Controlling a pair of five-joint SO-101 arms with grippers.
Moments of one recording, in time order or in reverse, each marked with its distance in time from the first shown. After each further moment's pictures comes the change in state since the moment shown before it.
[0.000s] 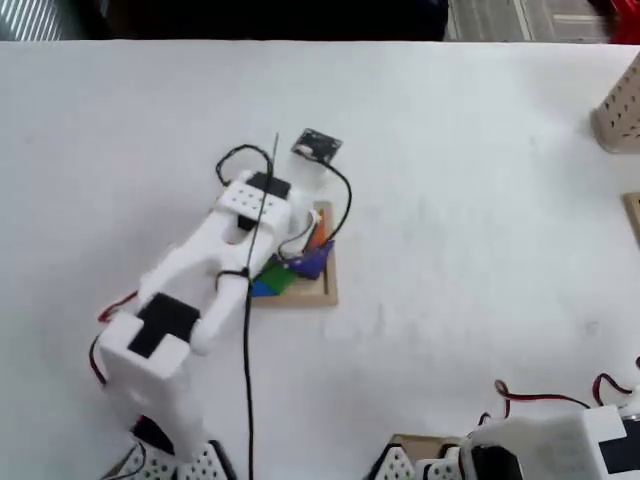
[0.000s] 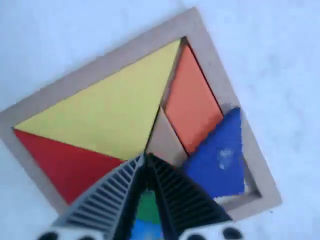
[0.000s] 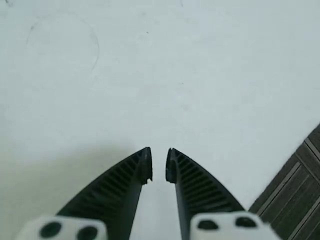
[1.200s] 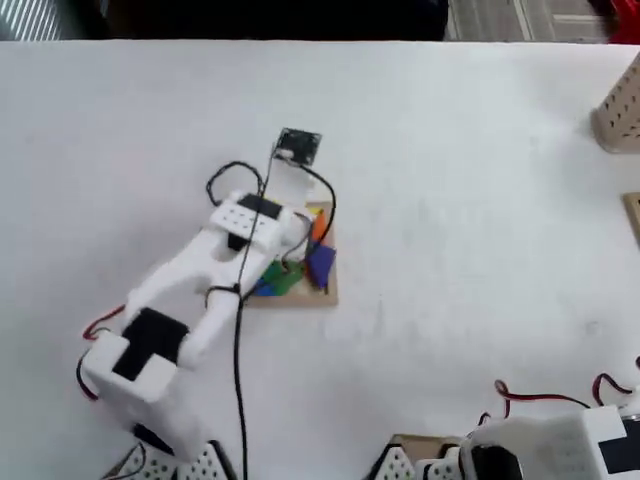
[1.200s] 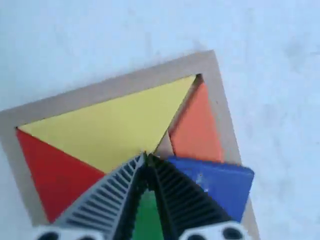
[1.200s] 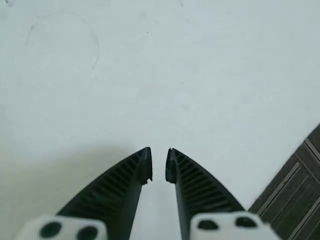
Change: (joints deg) left arm 0.2 -5.1 10.4 -15.3 11.5; right arm -0.1 0.0 0.0 0.0 0.0
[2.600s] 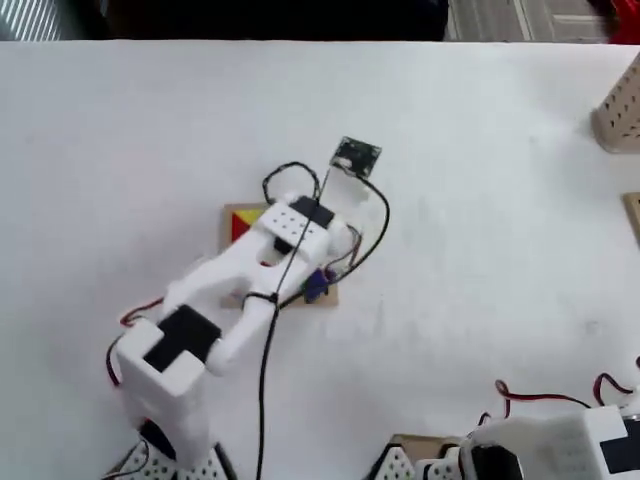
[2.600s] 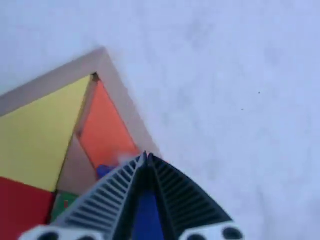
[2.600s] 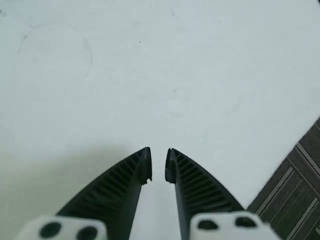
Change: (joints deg) left arm 10.2 4.7 -9.5 6.3 1.1; right arm 0.0 0.3 0.0 -2.4 0.2
